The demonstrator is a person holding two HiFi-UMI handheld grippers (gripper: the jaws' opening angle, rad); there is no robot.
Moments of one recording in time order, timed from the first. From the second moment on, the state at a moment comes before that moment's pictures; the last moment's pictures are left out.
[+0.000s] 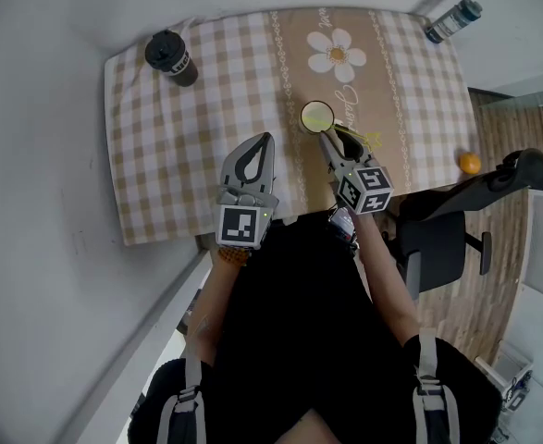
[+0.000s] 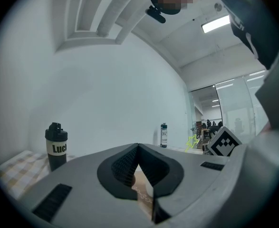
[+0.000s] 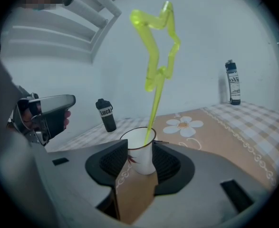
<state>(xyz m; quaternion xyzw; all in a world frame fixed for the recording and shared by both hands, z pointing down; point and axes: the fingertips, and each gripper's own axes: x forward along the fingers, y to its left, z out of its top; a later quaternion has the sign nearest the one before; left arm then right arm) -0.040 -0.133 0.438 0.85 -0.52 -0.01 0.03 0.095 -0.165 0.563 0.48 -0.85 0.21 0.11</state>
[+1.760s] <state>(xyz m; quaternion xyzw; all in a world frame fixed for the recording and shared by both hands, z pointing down) -0.044 -0.148 0.444 0.85 -0.52 0.00 0.04 0.095 -0.183 0.560 0.49 -0.84 0.20 0.11</state>
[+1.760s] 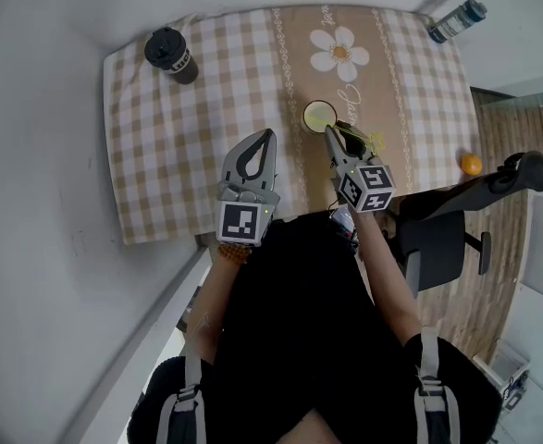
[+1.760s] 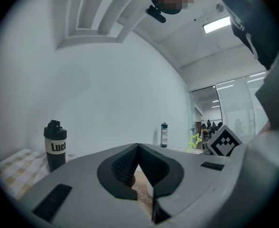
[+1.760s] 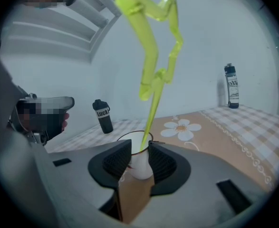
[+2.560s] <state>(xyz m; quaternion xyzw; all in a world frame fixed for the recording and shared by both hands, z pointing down) -0.046 -0.149 0.446 0.85 -0.52 -0.01 0.04 0.100 -0.181 0.557 0.51 -0.83 0.18 0.11</state>
